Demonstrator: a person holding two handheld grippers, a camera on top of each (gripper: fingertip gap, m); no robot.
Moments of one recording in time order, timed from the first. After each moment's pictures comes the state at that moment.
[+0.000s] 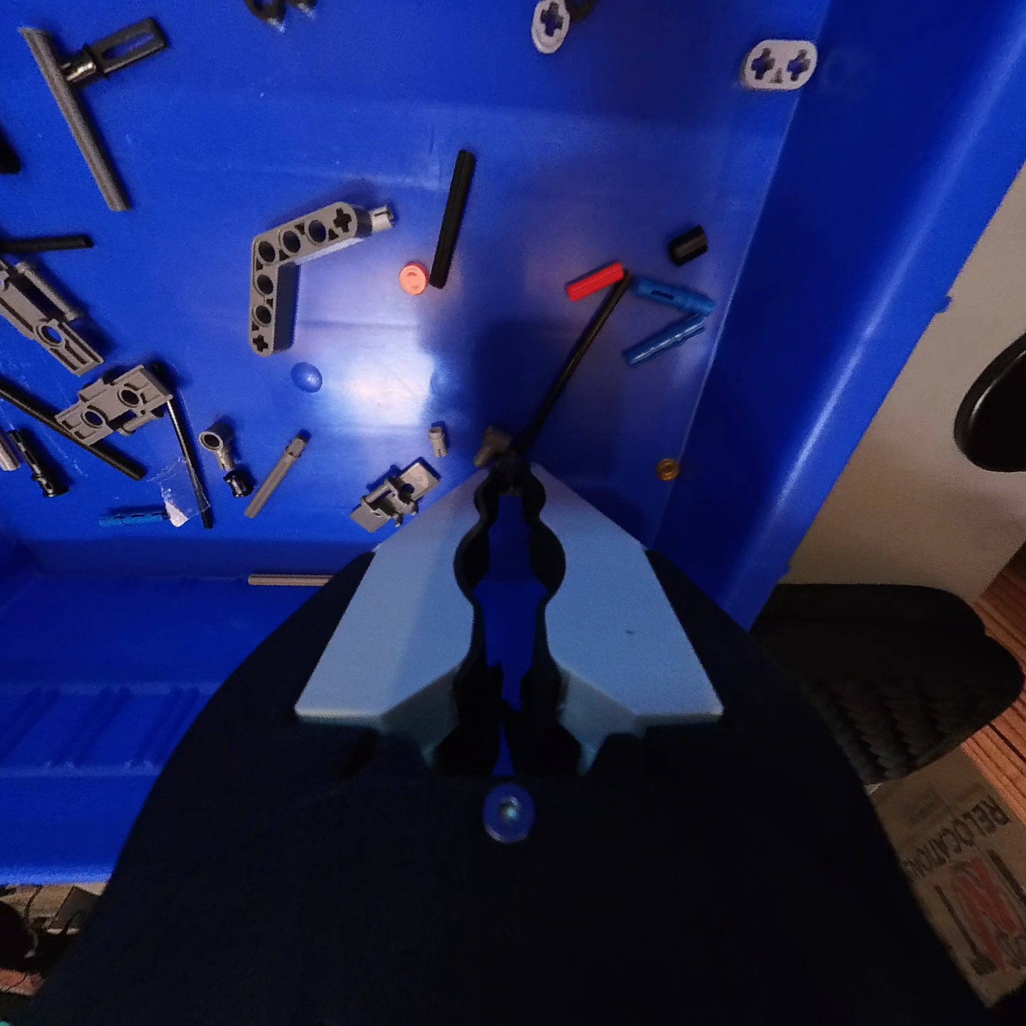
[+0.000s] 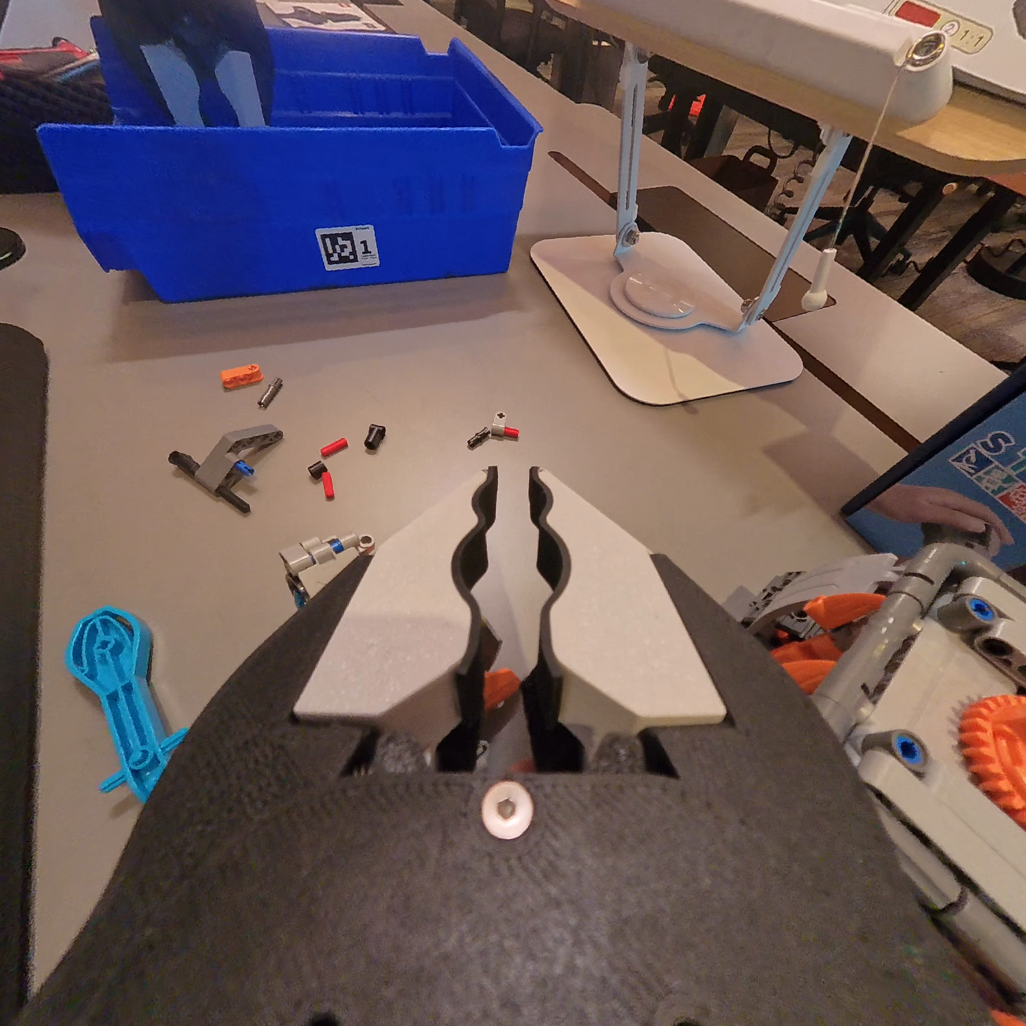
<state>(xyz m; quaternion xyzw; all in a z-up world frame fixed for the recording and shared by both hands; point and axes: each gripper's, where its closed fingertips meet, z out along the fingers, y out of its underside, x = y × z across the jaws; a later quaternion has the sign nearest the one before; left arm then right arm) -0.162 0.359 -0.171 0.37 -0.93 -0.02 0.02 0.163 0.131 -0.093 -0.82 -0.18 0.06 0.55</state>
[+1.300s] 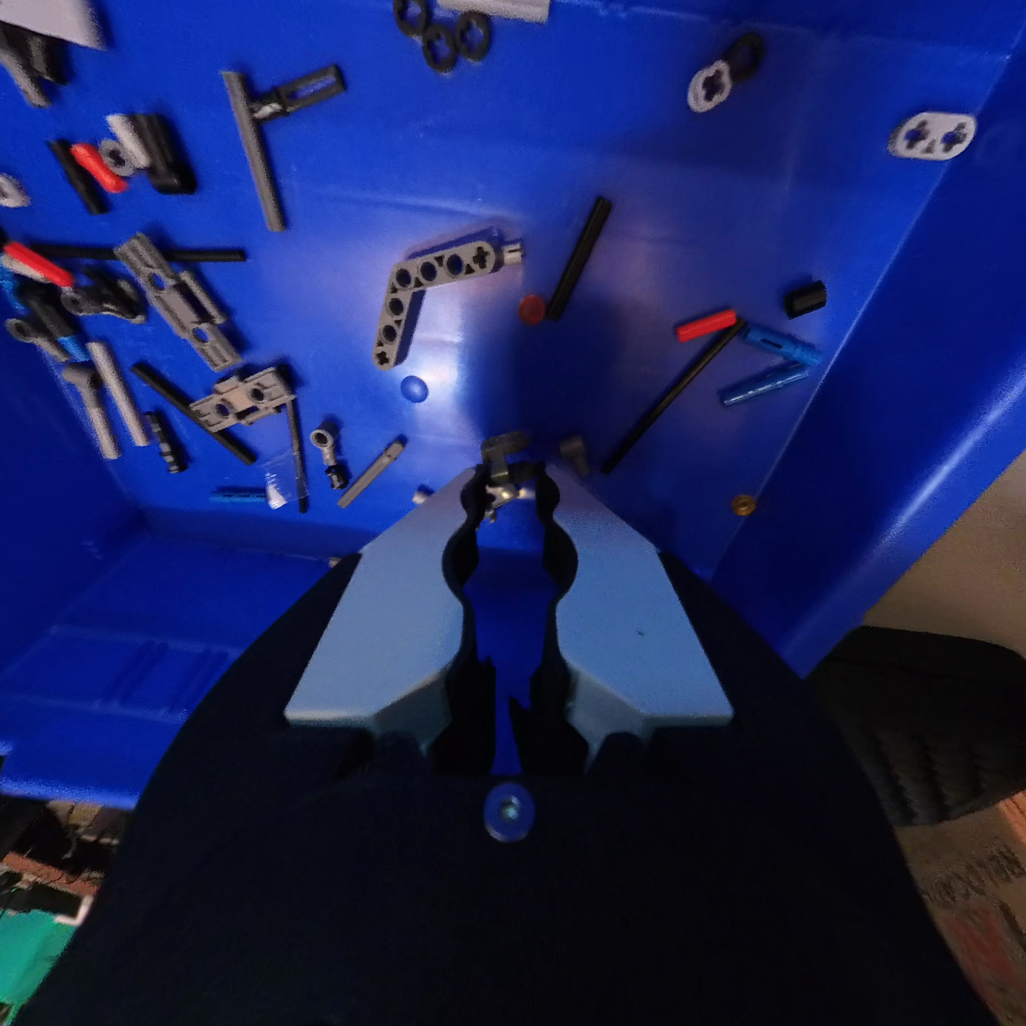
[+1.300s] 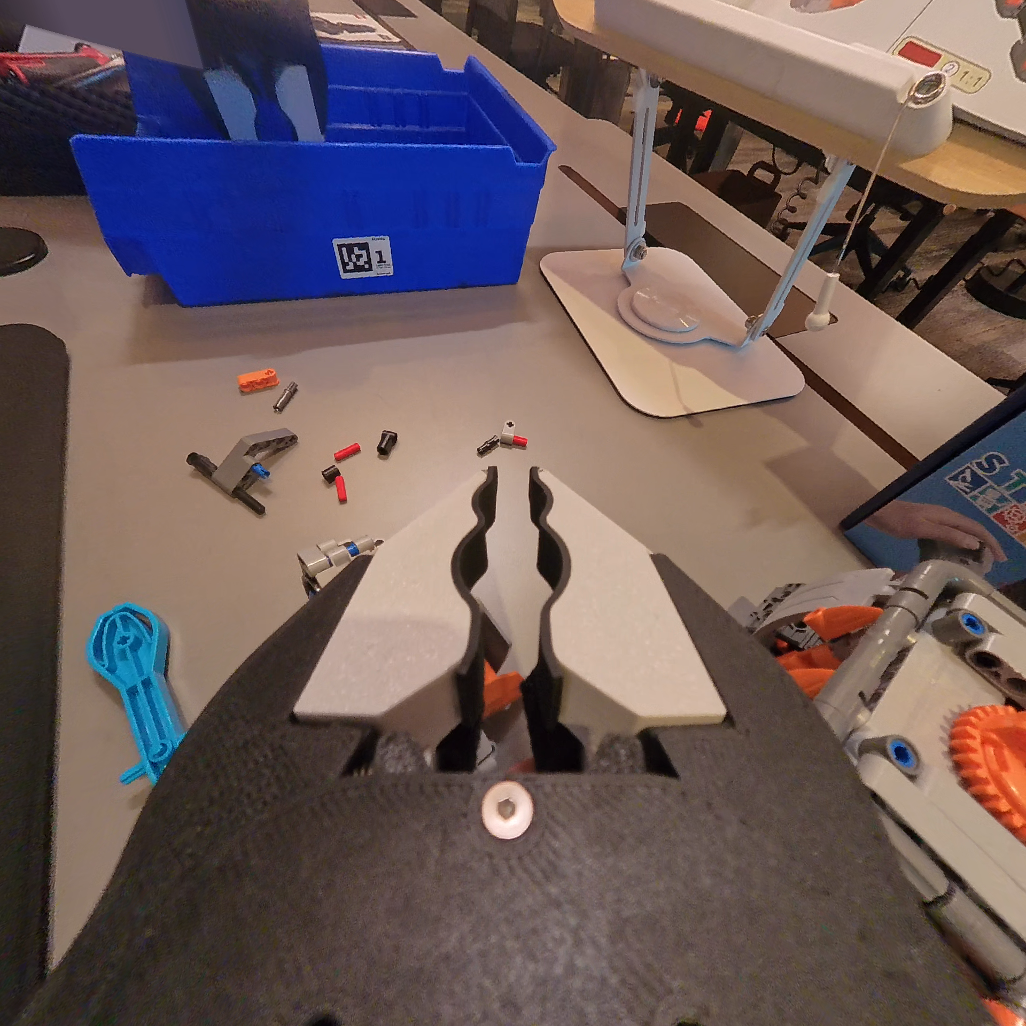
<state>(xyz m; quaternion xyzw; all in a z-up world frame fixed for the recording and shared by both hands) -0.134 0.374 -0.167 0.40 -0.92 -0.06 -0.02 0.158 0.128 -0.087 -0.81 -0.19 0.06 0.55</state>
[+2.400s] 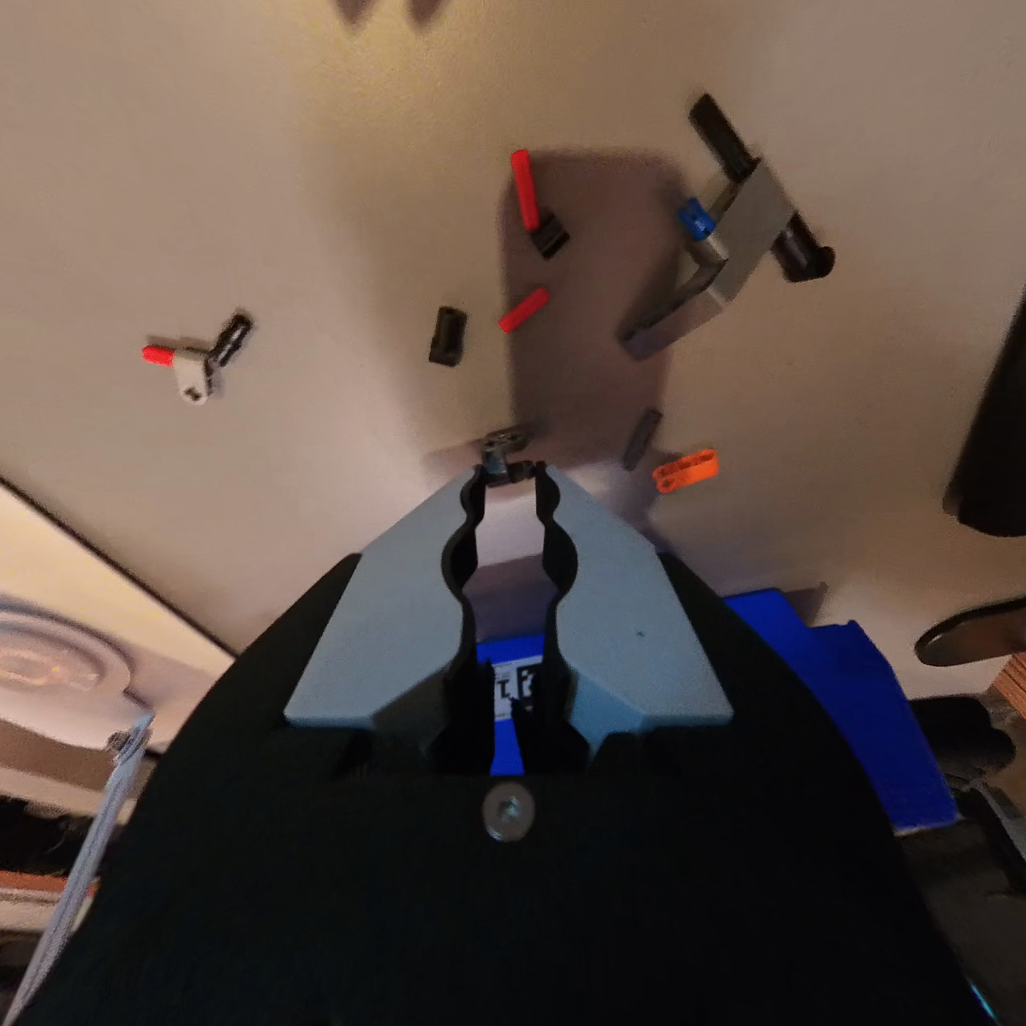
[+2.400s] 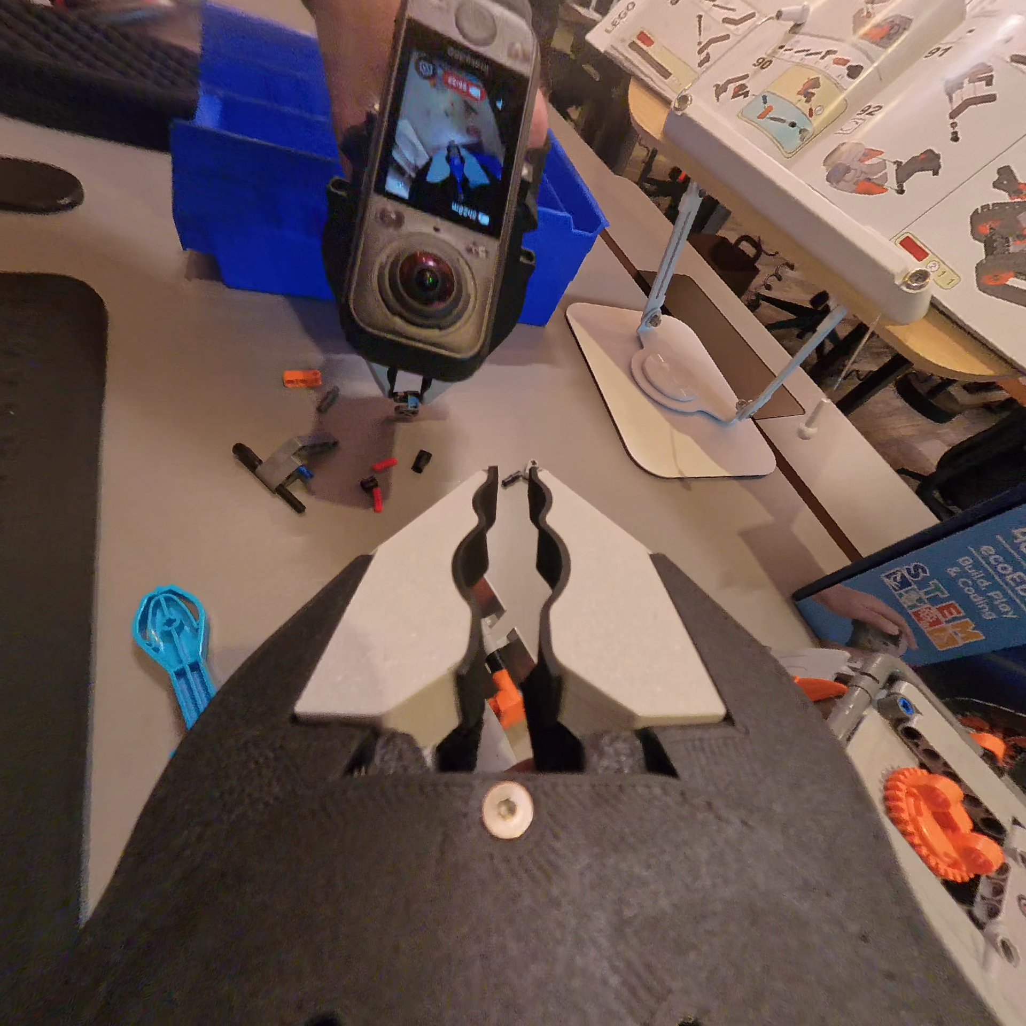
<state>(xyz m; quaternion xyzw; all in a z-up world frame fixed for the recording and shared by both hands) 0.026 0.210 -0.172 0.22 -0.97 -0.07 0.04 0.125 0.116 -0.062 -0.79 -0.27 0.00 0.56</state>
